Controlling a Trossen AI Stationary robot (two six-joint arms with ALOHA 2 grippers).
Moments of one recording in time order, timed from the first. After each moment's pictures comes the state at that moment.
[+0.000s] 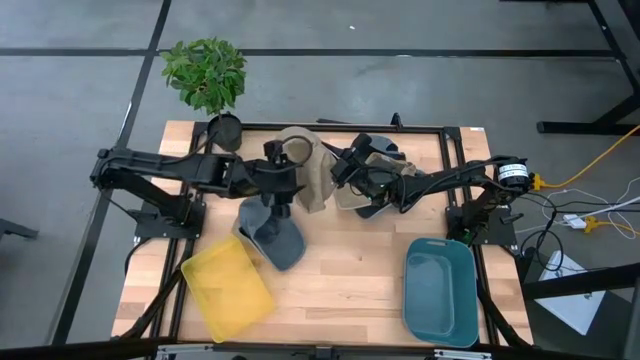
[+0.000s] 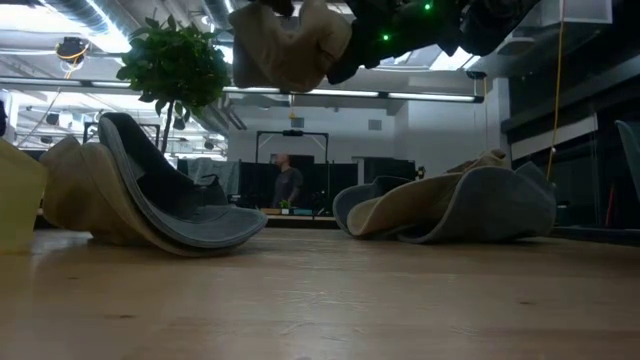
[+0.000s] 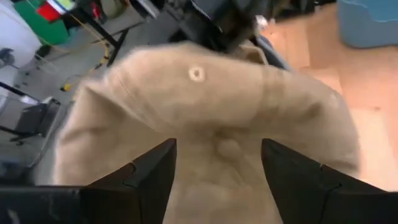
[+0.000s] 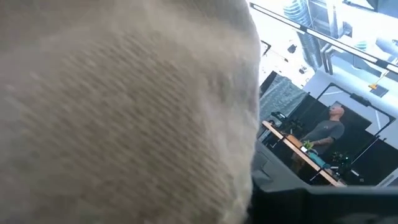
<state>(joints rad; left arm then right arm) -0.10 1.34 1.34 -0.63 -0.51 0.19 -0.05 1.64 0.96 0.82 0.71 -0.68</state>
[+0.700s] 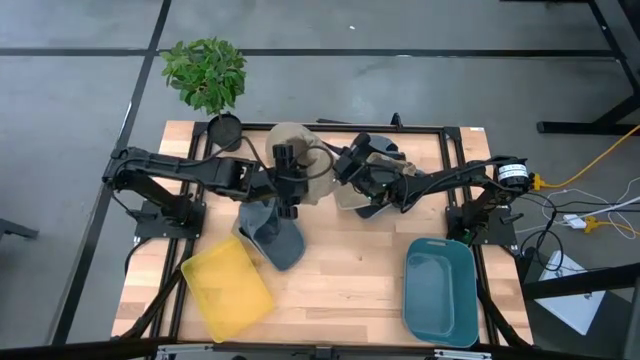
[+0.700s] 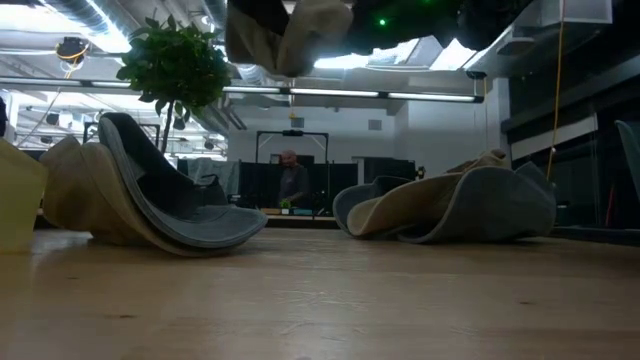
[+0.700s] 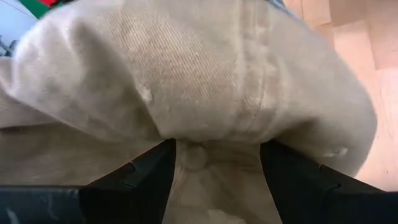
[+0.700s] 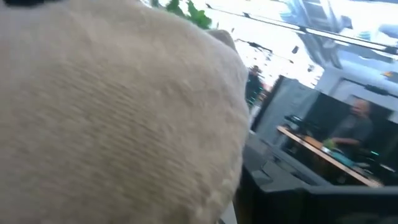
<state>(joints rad) -0.09 1.44 1.39 -0.71 -0.57 0.23 -0.03 1.64 0.99 0.87 0.65 -0.56</state>
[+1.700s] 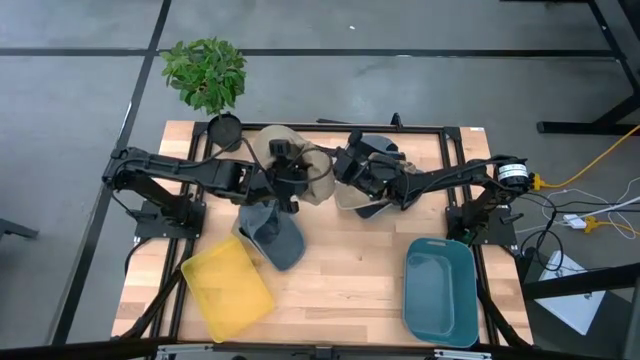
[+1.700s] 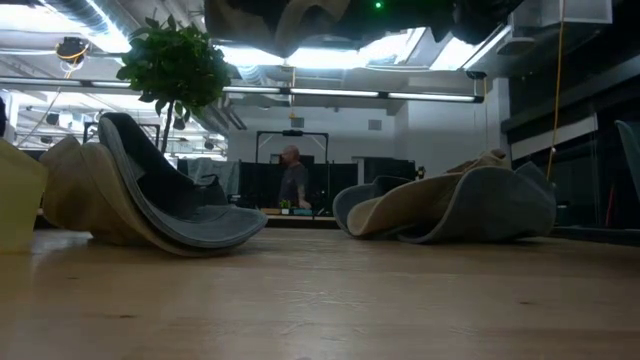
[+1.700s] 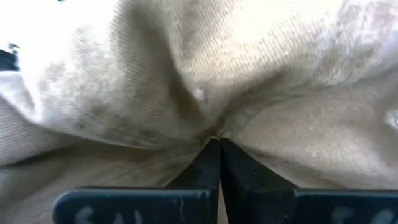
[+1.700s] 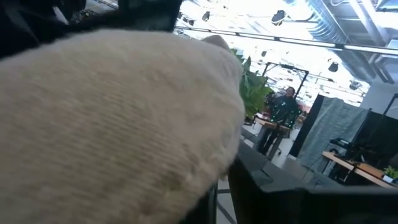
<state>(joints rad) -0.12 1.44 1.39 -0.68 -0.77 0.31 -0.03 1.64 1.03 0.87 0.48 -0.49</state>
